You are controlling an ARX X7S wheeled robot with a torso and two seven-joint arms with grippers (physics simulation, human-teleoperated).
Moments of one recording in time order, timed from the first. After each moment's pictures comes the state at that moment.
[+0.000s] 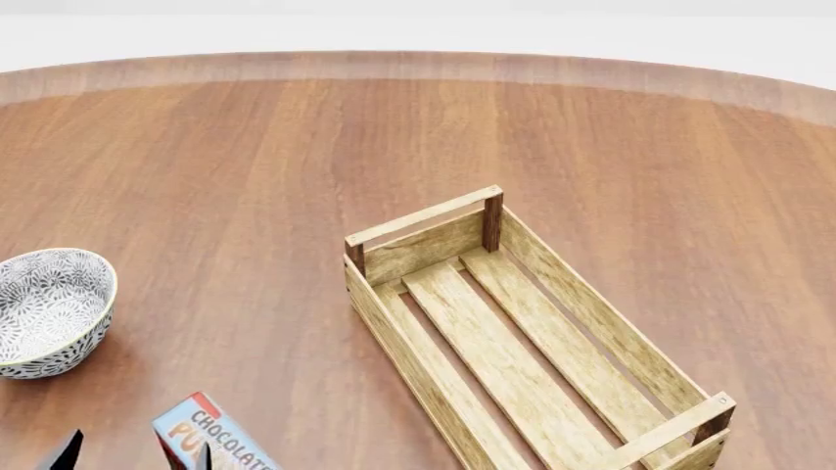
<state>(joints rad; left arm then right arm) 0.06 -0.31 0.34 0.26 -0.21 0.01 -0.33 0.52 0.06 -1.27 0.91 0.67 -0.51 0.13</state>
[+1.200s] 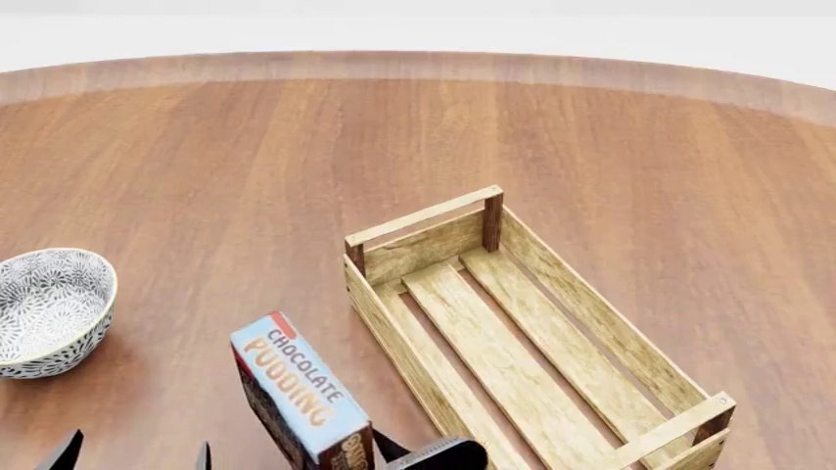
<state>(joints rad) 0.06 -0.32 0.35 0.25 -0.23 0.02 -0.34 0.59 0.24 -1.22 0.63 0.73 -0.38 0.25</state>
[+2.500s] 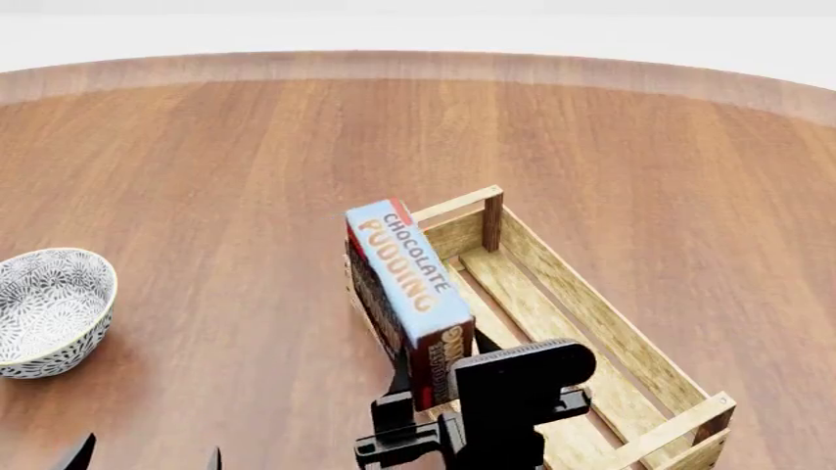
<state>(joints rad) 0.04 -0.32 0.38 0.22 -0.23 0.02 -0.35 0.72 0.41 -1.12 0.41 0.83 -0.23 0.39</state>
